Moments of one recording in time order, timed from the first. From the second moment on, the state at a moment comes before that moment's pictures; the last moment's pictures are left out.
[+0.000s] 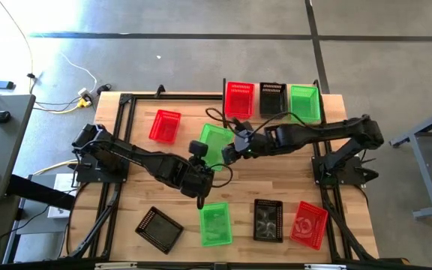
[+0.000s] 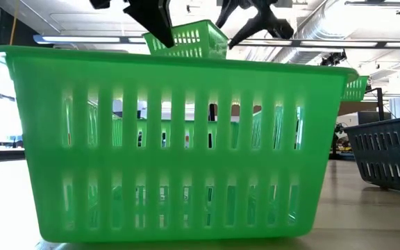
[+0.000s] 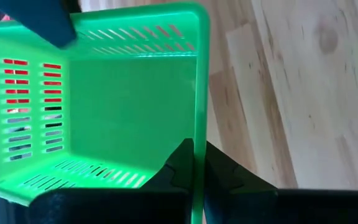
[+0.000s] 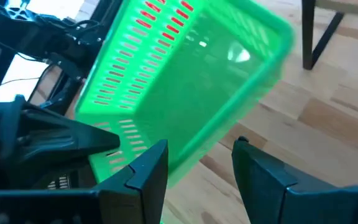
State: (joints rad) left arm -0.22 1.75 1.56 -1.06 -0.64 0.12; right arm 0.10 1.58 1.44 -0.71 0.28 1.09
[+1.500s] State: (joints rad) left arm -0.19 1.75 1.56 -1.08 -0.60 0.08; right arm 0.01 1.68 1.44 -0.75 0.27 1.07
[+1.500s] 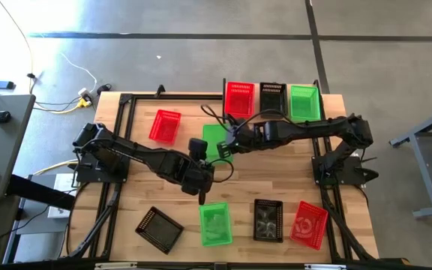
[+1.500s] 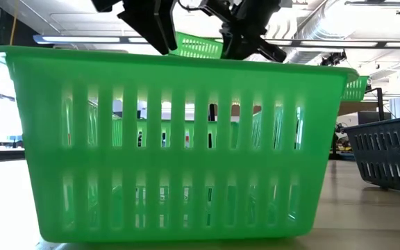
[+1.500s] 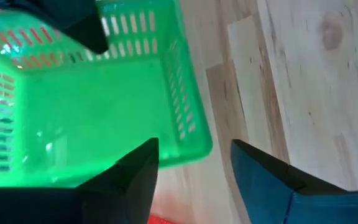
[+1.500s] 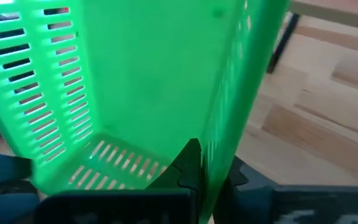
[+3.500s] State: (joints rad) left arm 0.14 1.75 1.56 -1.24 -0.58 0.22; right arm -0.60 1.03 1.44 -1.30 0.13 0.82
